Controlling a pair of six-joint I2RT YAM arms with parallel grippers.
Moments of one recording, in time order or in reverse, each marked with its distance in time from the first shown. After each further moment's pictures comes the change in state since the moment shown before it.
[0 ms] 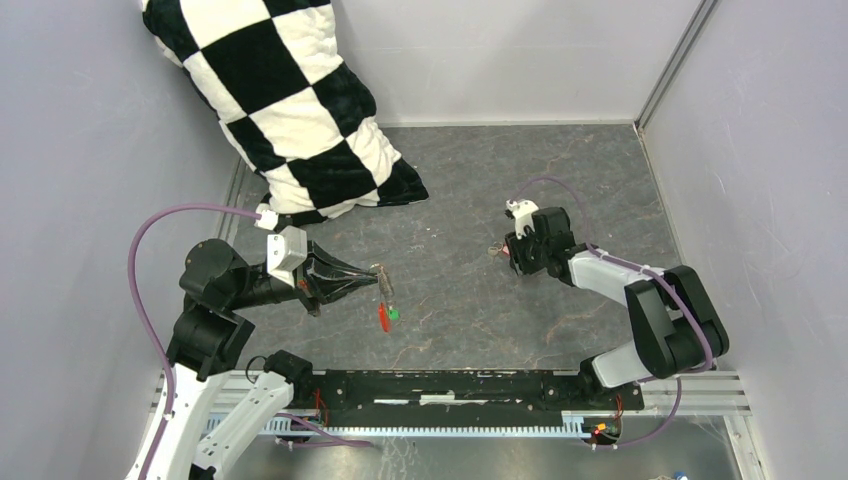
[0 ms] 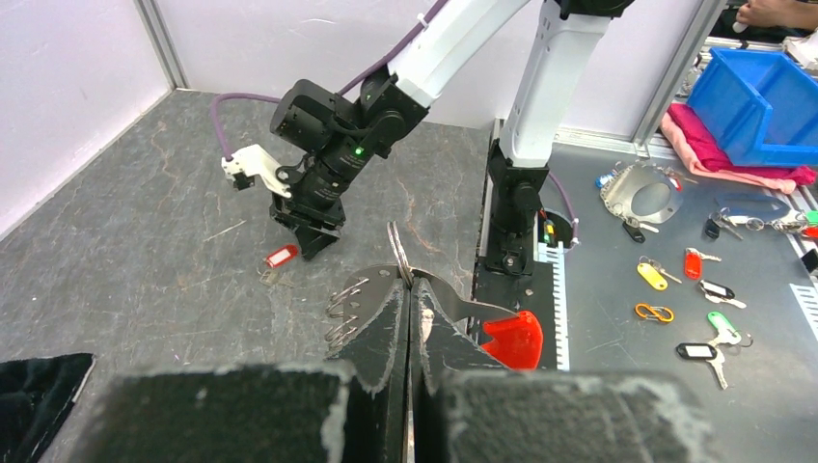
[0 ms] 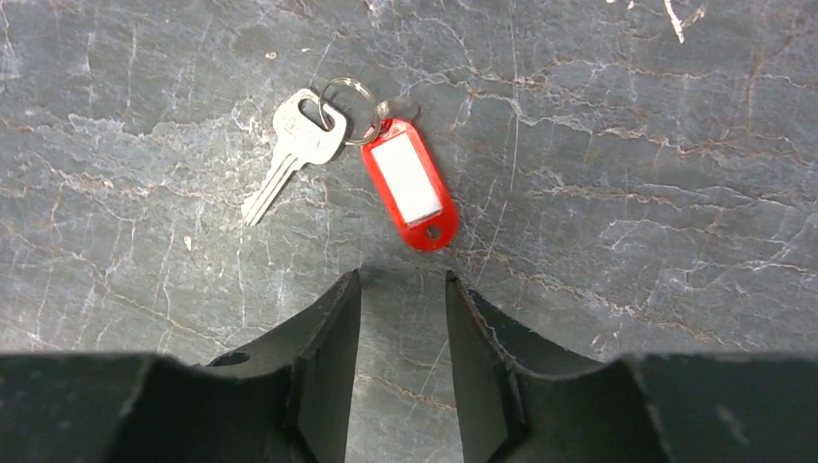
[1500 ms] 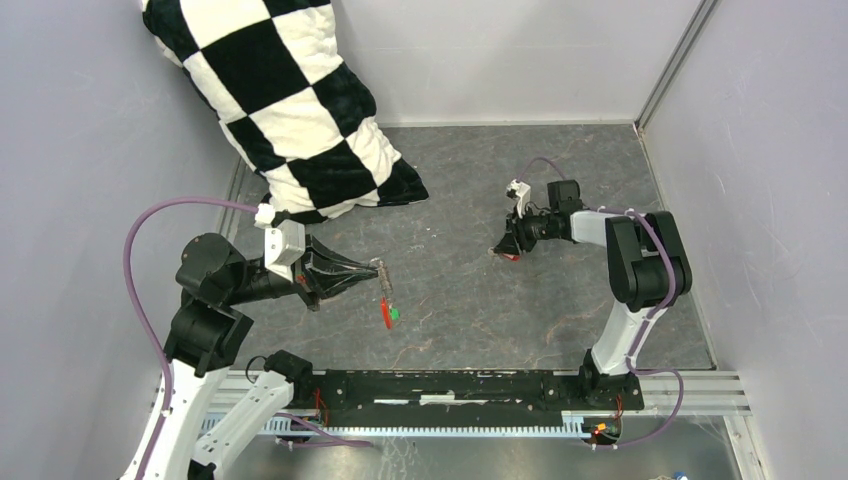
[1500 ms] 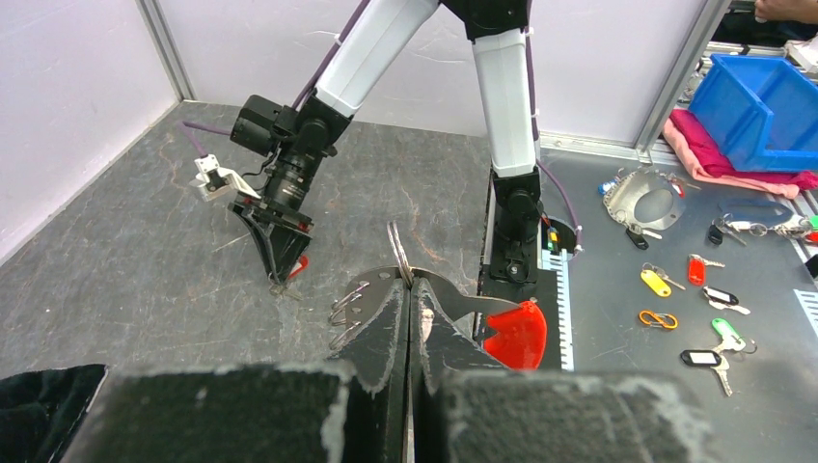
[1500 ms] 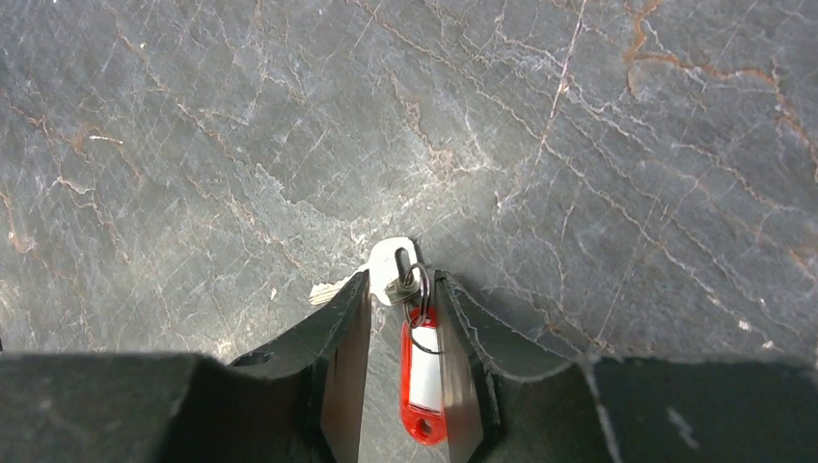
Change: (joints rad) left arm 0.000 0.034 0.044 0.007 0.001 0.000; right arm -0.216 0.391 0.325 -0.104 -0.768 -0.332
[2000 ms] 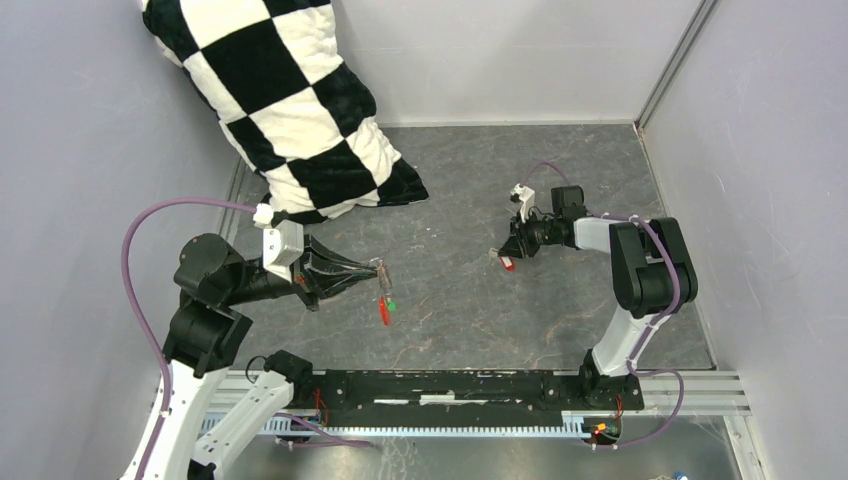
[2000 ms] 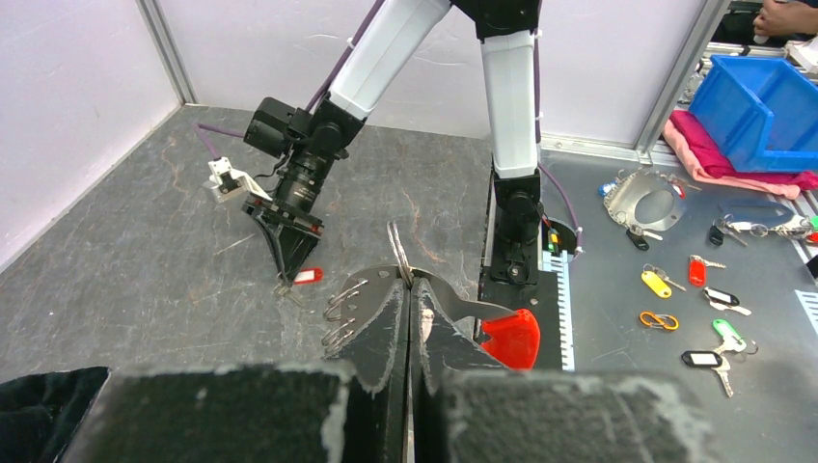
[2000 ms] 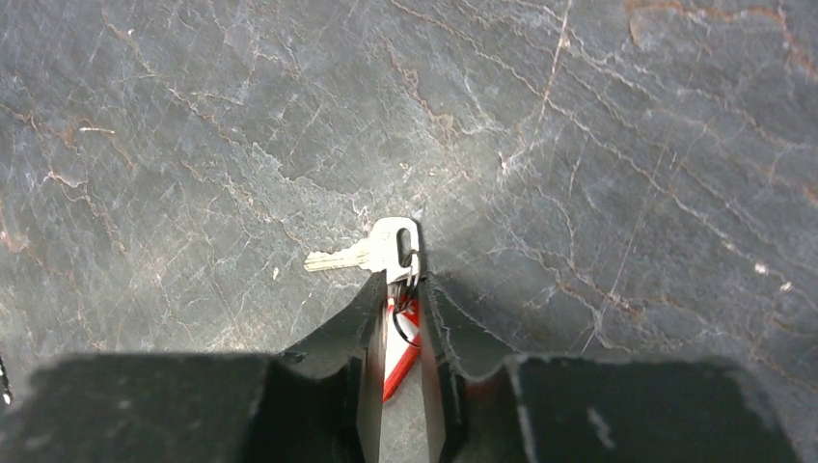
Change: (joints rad) left arm 0.000 0.000 0.007 -0.001 0.000 0.000; right arm -0.010 -0.057 -0.081 0.046 0.026 0.023
